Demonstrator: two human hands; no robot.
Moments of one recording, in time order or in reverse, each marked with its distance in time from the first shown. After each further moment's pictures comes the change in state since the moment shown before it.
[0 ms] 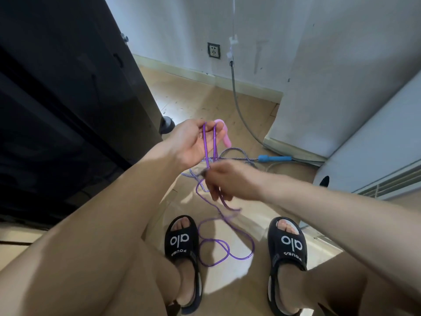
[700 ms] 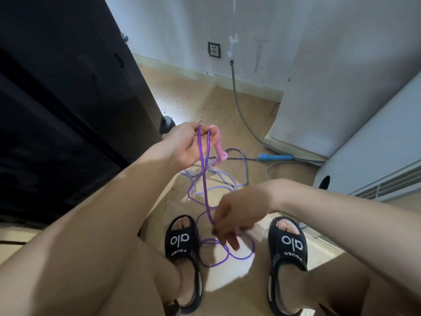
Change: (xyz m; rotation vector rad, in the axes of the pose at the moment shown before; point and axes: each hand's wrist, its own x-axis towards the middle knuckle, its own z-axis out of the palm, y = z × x) left_hand 0.002 0.001 -0.007 0.052 0.085 -0.014; right_hand -0.013 0.009 0.003 -0.283 -0.658 0.157
